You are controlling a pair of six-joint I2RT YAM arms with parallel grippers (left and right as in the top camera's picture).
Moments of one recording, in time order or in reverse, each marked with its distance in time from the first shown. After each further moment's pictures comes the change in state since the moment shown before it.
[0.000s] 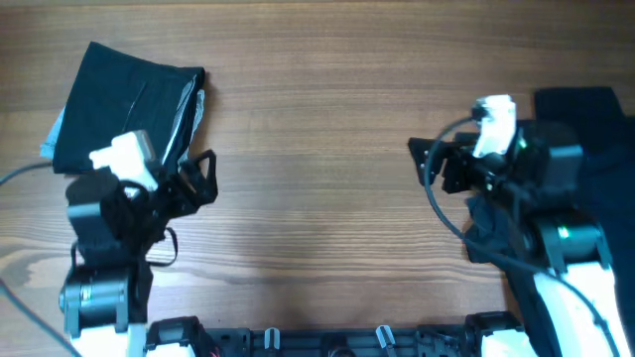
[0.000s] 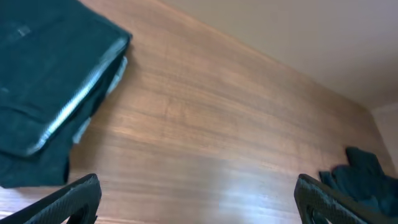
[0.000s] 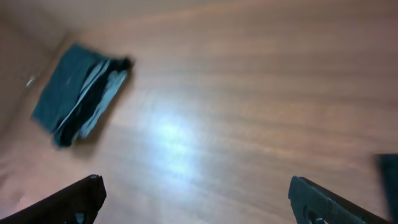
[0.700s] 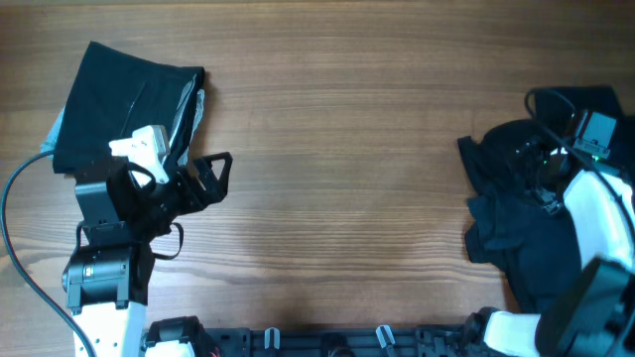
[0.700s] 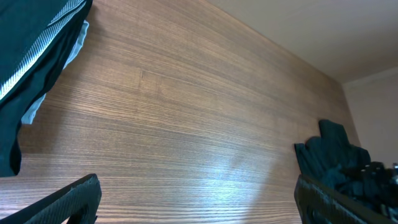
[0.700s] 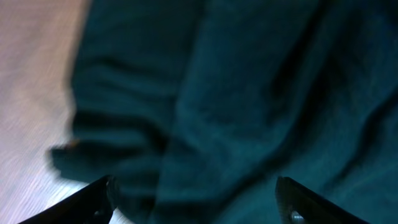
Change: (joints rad) left arm 0.000 0.072 0.001 -0.010 0.132 0.000; right arm -0.500 0.535 0.004 -0.007 0.448 0.371
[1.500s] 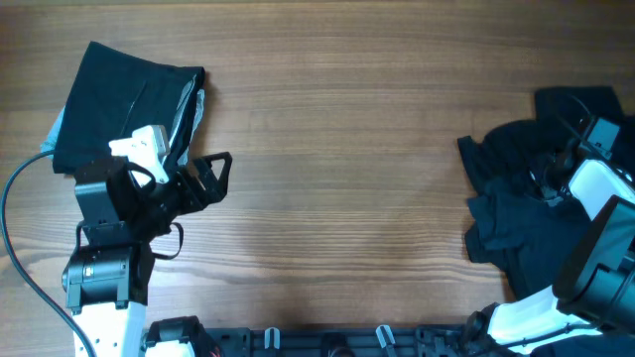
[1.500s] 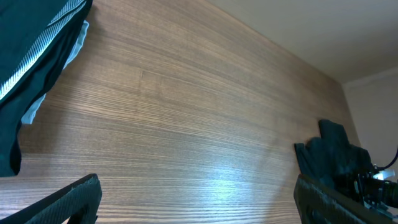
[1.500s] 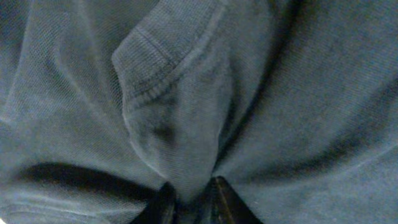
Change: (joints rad) left arm 0.000 0.000 0.001 0.000 0.000 0.000; right arm -0.082 0.211 0.008 0.202 0.019 0.132
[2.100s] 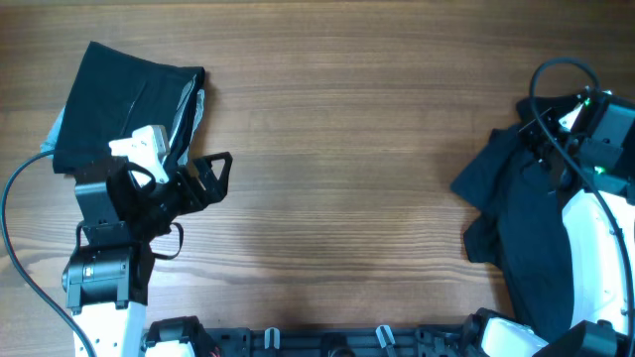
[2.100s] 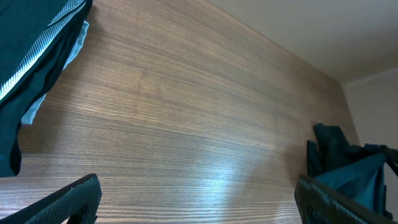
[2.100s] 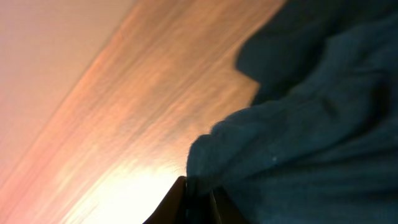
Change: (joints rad) left arm 0.000 0.000 0.000 0.001 0.000 0.000; right arm 0.160 -0.439 0.011 -0.027 -0.158 -0.103
